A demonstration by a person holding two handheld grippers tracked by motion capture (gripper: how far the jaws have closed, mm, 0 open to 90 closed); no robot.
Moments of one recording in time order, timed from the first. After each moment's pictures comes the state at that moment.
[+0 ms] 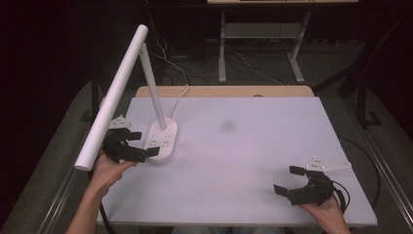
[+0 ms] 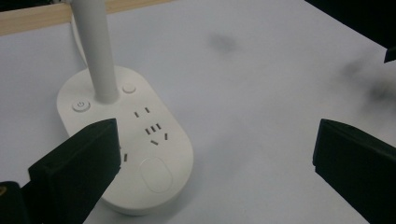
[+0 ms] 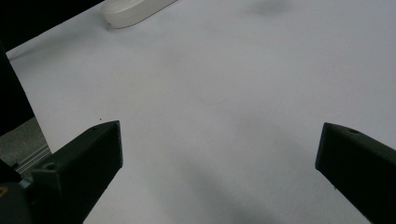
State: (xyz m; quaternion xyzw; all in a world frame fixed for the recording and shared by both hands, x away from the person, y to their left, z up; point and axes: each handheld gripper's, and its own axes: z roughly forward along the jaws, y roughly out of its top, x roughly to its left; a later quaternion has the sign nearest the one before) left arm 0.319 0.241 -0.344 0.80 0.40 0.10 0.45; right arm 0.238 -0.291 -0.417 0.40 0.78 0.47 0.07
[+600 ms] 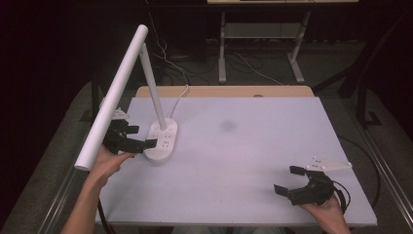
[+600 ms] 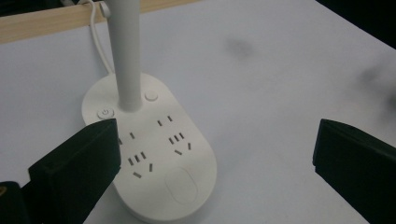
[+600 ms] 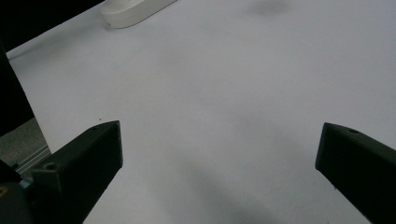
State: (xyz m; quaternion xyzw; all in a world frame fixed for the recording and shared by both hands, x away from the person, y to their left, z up) left arm 0.341 0.249 -0.339 0.80 0.41 0.10 0.44; right arm 0.238 -0.292 -0.417 0.40 0.78 0.47 0.08
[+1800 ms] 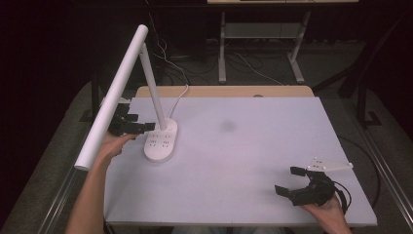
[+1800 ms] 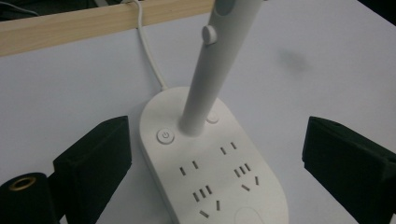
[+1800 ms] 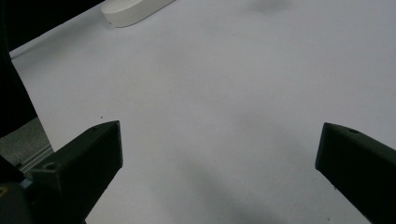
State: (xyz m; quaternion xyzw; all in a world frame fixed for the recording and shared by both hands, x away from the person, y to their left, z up) left arm 0.401 0.263 -0.352 0.78 0.45 0.11 0.42; right arm 0.237 -0.295 -0.418 0.40 0.78 0.47 0.07
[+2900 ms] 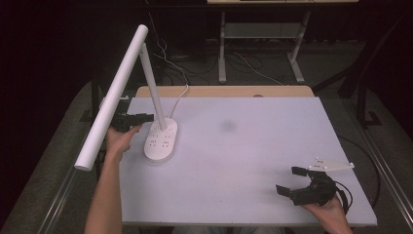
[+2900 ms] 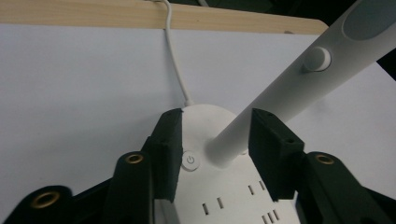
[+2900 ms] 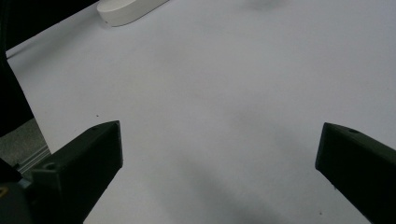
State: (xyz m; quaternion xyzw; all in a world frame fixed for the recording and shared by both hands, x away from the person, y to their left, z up) left arm 0.435 0.274 -0.384 0.71 0.52 0.08 0.46; right arm 0.238 -0.298 -0.419 0.41 0.78 0.47 0.07
